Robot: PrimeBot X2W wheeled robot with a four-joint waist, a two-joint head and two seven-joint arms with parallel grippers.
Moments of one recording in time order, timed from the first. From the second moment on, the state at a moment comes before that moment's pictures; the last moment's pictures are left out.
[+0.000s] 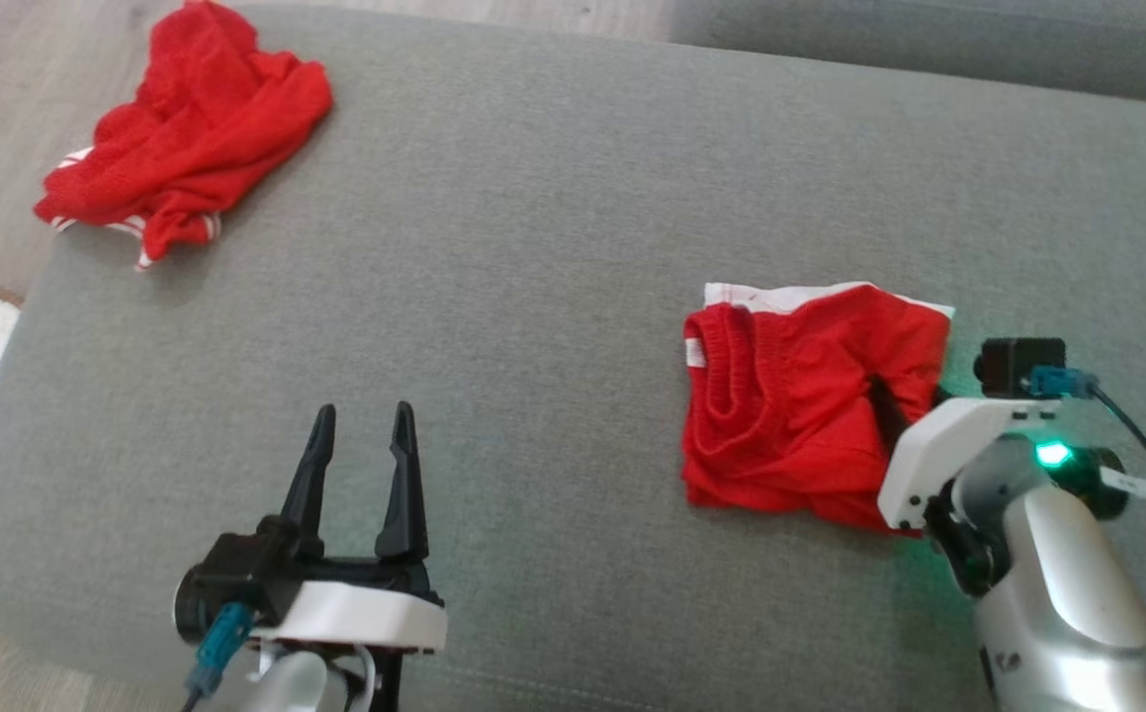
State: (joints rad) left arm -0.10 0.14 -0.41 0.16 -0.47 0.12 -0.25; right arm -0.36 -0.05 -0.03 0.61 0.13 0.12 0.28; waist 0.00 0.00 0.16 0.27
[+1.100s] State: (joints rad) left arm -0.25 0.18 -0.42 0.07 -0.39 0.10 -0.18; right arm -0.55 -0.05 -0.14 0.58 0.03 0.12 0.09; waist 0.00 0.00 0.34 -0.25
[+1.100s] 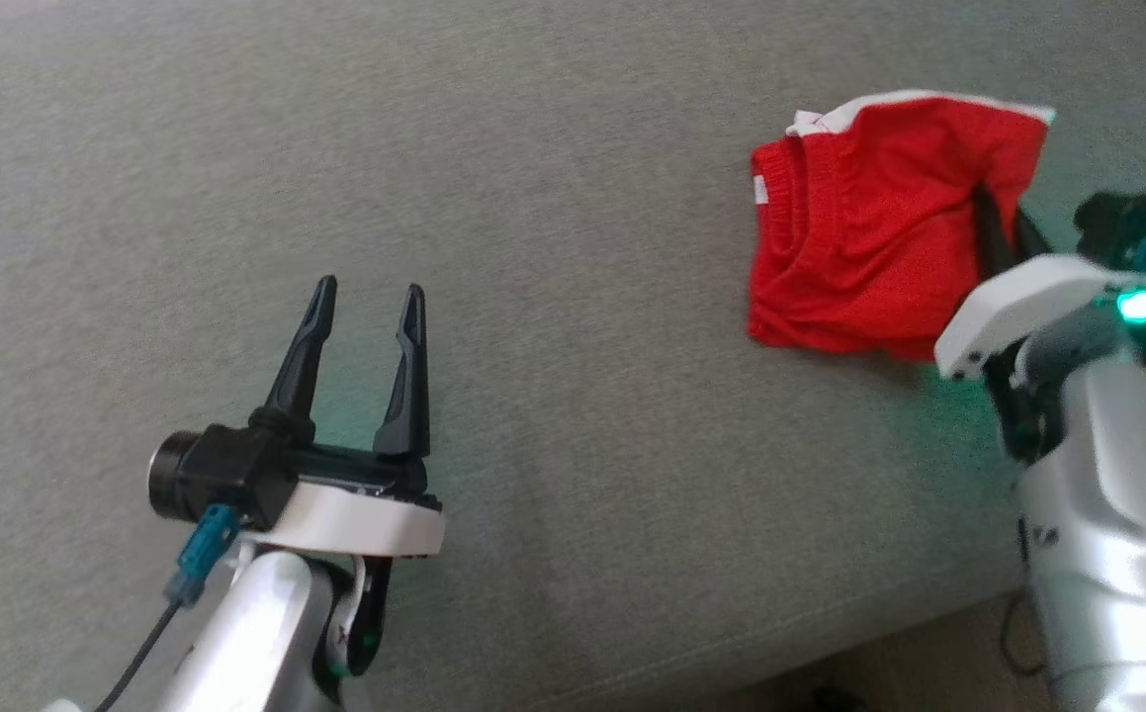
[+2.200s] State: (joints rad) left arm -0.24 0.22 -0.42 -0.01 -0.39 0.13 -0.15; right arm -0.85 -0.37 -0.26 0.85 -0.12 0.12 -0.08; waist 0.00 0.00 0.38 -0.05
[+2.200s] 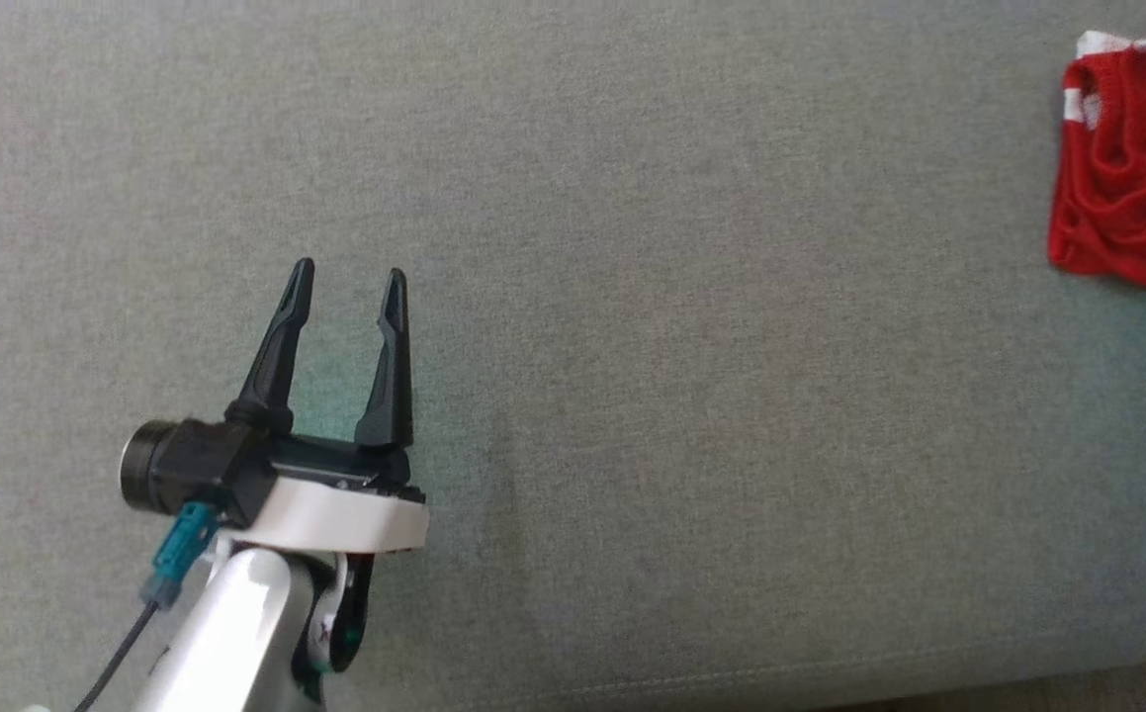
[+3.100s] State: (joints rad) left arm -0.07 0.19 -0.35 0.26 -0.49 0.13 -0.24; right arm -0.26 -0.07 -0.07 0.42 0.01 0.12 -0.06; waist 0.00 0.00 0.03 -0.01
